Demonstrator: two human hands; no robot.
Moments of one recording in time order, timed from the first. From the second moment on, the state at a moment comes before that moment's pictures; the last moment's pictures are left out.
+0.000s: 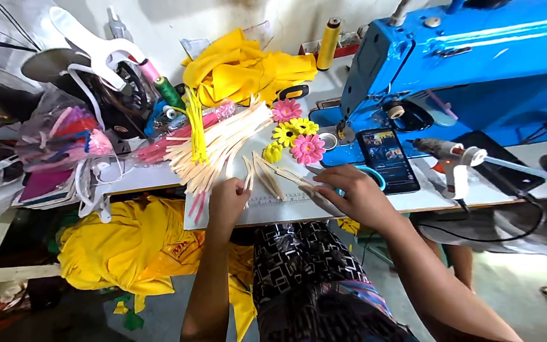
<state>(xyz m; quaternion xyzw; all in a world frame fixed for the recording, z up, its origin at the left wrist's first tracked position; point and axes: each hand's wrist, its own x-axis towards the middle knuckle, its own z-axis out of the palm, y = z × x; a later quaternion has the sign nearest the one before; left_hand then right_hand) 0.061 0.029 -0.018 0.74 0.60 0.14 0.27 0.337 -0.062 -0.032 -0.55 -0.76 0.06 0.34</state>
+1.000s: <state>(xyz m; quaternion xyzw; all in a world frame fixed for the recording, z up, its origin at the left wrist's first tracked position) 0.097 0.190 -0.015 0.87 0.46 0.18 0.09 0.278 0.169 0.008 -0.58 -0.81 0.08 0.02</state>
